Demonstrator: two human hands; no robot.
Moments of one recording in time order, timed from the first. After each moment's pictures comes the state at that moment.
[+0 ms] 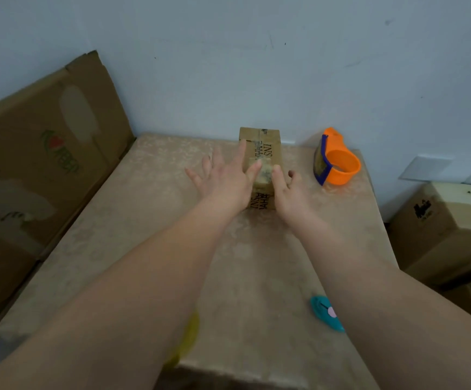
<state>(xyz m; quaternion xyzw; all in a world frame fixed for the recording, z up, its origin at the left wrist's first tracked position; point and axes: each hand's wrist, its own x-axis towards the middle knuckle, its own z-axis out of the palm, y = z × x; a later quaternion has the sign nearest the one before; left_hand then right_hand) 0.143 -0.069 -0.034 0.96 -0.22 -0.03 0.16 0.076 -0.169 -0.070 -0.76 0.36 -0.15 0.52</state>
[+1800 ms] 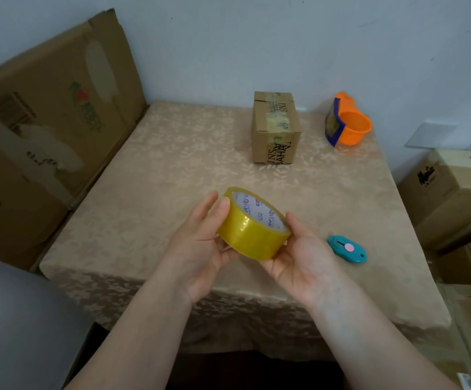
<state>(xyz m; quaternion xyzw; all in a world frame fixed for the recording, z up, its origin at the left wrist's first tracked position) 0.014 0.092 -0.047 0.52 0.00 -0.38 0.76 -0.060 -0.031 -0.054 -0.19 0.34 -0.04 0.92</state>
